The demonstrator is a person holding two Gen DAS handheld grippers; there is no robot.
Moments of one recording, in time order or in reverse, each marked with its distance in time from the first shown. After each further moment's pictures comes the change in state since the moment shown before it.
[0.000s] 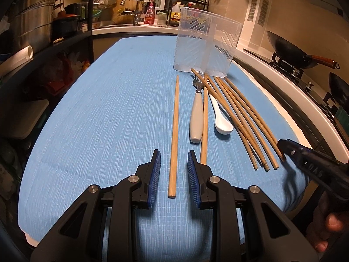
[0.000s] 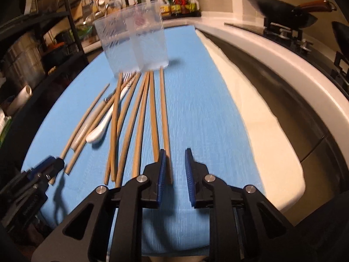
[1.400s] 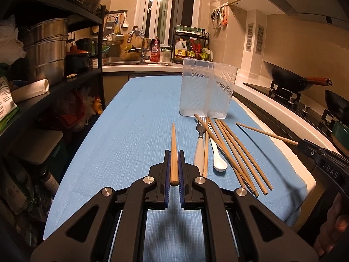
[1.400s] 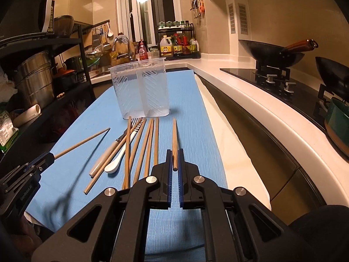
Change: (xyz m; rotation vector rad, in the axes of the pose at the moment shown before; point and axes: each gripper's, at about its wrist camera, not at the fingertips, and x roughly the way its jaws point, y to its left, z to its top) left arm -0.051 -0.003 0.014 0.027 -0.245 0.052; right arm -0.064 -0.008 0.012 -0.016 -0.266 -0.004
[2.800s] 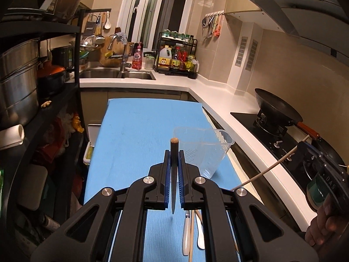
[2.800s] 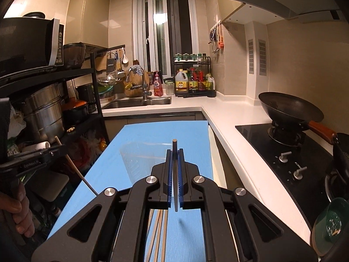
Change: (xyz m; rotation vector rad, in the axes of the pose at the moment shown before) left arm 0.039 0.022 0.192 -0.020 0.060 -0.160; right arm -0.004 0.016 0.185 -0.081 -0.147 0.088
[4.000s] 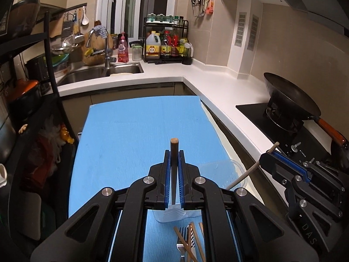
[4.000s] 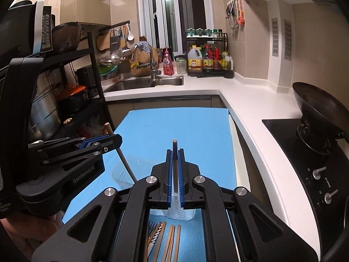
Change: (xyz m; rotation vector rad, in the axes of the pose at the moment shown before) left arm 0.134 -0.048 0.064 0.104 0.114 0.016; right arm 0.139 0.020 0.041 -0.021 0.177 0.061
